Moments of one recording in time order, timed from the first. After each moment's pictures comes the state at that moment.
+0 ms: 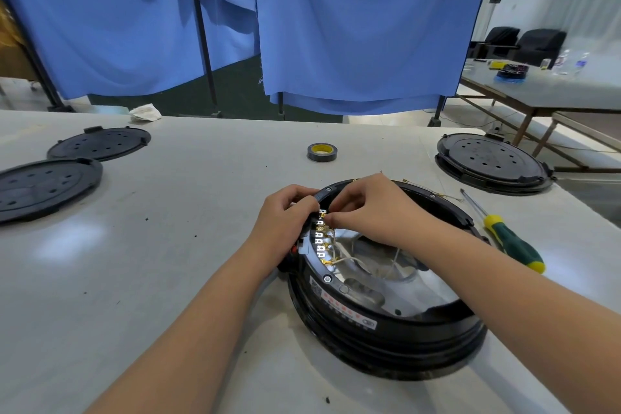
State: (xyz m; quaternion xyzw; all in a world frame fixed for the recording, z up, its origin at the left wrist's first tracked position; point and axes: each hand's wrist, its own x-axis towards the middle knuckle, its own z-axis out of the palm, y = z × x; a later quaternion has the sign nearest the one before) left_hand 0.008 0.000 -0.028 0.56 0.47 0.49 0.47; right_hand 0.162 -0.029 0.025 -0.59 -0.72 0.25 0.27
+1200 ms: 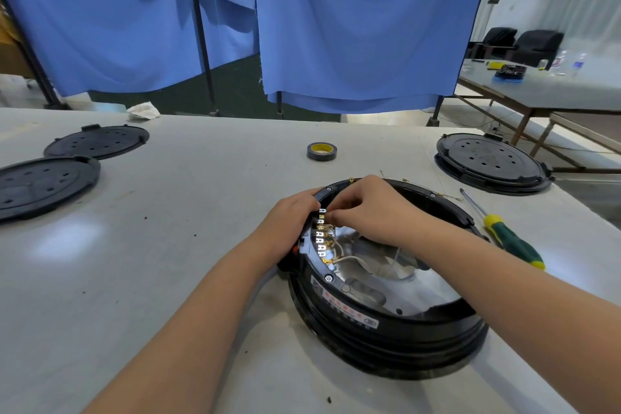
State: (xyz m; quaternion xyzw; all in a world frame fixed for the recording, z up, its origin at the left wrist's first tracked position) left_hand 0.008 0.009 -0.027 0.62 0.48 0.38 0.48; right_hand 0.157 -0.026 0.025 -0.59 -0.72 0.27 0.26
